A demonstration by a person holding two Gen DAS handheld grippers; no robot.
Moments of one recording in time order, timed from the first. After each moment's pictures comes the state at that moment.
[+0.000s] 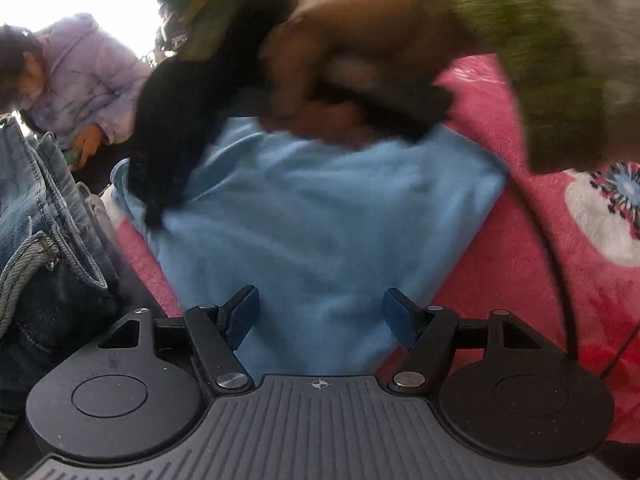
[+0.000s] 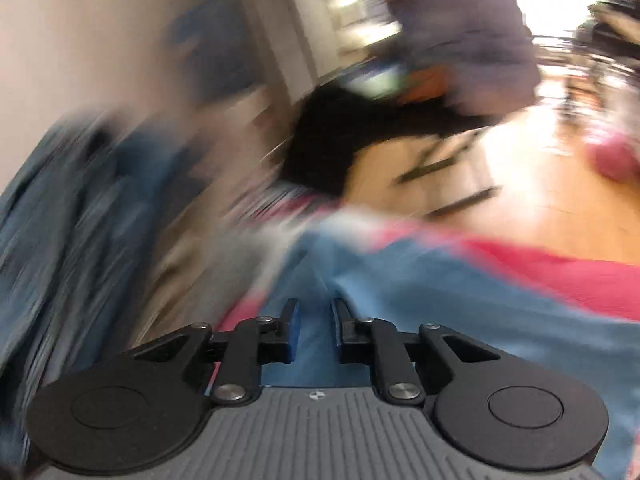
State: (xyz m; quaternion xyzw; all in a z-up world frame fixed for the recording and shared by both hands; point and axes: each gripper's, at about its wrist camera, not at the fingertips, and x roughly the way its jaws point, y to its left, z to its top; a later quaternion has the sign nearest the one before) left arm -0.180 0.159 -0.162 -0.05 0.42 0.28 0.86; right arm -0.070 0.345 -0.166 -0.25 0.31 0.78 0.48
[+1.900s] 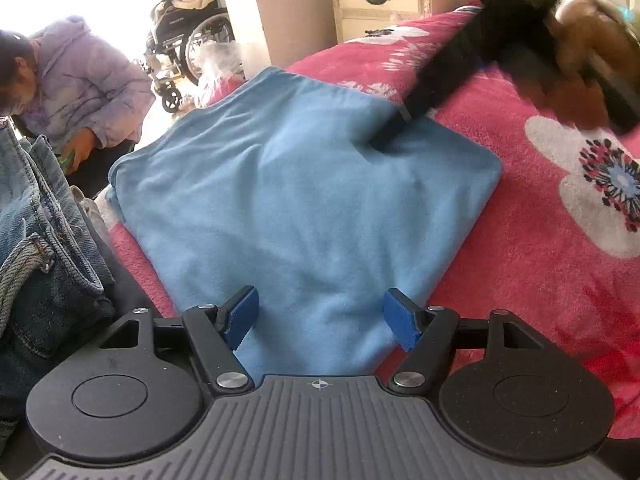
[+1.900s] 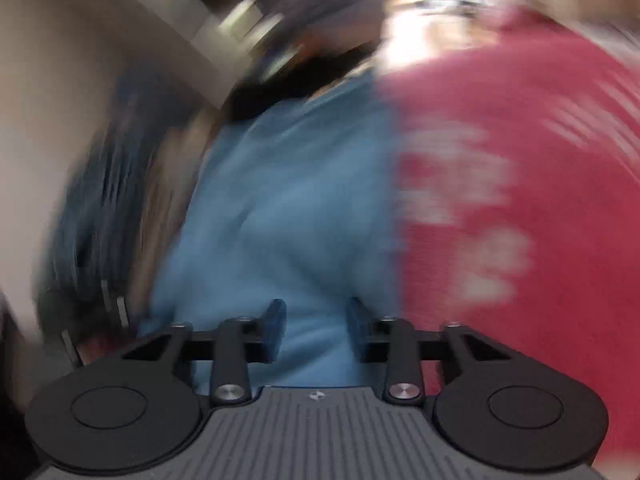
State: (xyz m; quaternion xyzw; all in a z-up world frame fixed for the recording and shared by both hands) left arm -0.182 0.159 -0.163 -0.05 0.42 0.26 0.87; right arm 0.099 0.142 -0.188 -0.11 0.51 0.69 0.51
